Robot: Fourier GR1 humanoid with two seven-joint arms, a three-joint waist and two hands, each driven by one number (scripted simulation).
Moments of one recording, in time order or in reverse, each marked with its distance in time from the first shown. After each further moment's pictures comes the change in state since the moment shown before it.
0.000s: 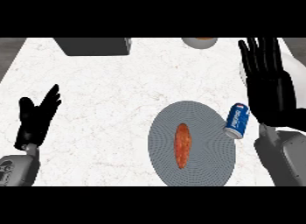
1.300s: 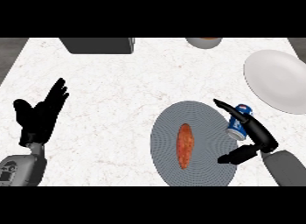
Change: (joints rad) left arm -0.002 -0.061 0.014 -0.085 0.031 -0.032 -0.046; right arm 0.111 -0.145 0.184 0.574 0.481 0.331 -0.411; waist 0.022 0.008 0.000
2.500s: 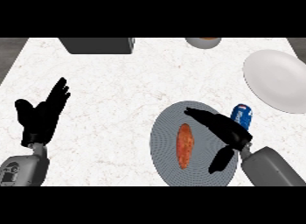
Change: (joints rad) left arm 0.003 -0.036 0.019 -0.029 -0.034 -0.010 0.020; right arm -0.042 0.048 0.132 -0.245 0.430 0.139 0.544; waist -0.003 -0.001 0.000
